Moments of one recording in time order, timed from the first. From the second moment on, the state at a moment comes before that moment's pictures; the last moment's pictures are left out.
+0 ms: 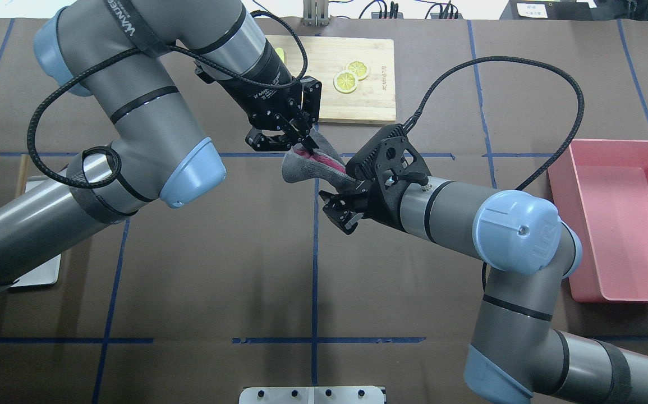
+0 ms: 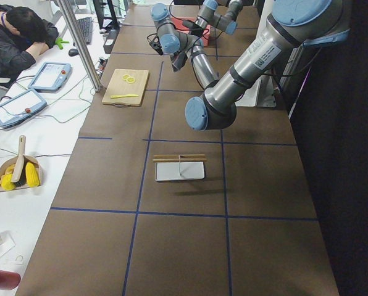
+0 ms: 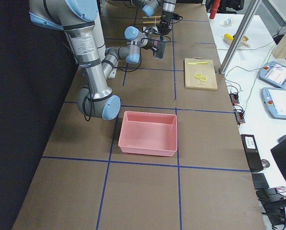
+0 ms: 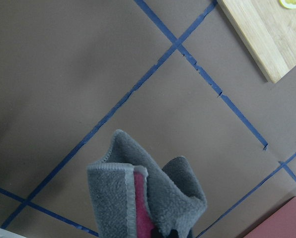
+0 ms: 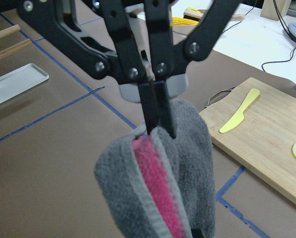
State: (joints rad) left arm -0.79 -2.44 -1.63 -1.71 -2.44 -1.99; right arm 0.43 -1.16 1.96 -0.94 1.49 0.52
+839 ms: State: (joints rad) left arm -0.79 -2.44 -1.63 -1.71 -2.44 -1.98; right arm 0.43 -1.15 2.00 -1.00 1.49 0.54
